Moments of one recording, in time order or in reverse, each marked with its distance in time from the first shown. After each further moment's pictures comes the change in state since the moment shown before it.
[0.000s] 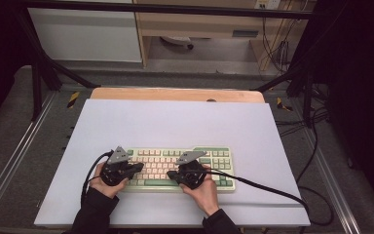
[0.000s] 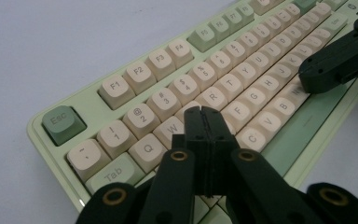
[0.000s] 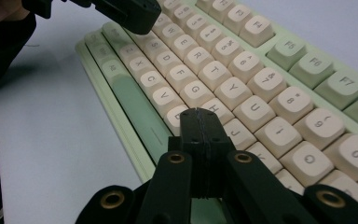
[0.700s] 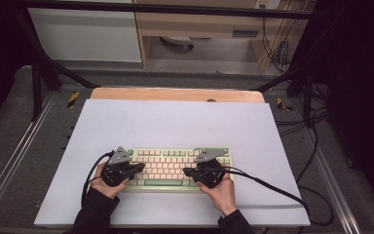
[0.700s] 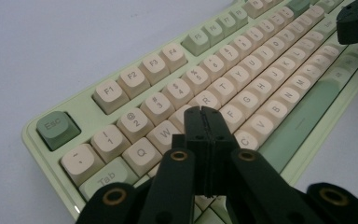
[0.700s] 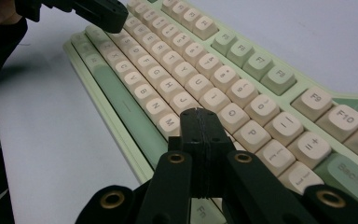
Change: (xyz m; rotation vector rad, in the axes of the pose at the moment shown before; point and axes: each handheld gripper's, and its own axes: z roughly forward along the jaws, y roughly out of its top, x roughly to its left) left arm -0.005 0.002 0.000 -0.004 -0.005 0.011; right arm -0.019 -0.013 -0.045 -0.028 -0.049 0.027
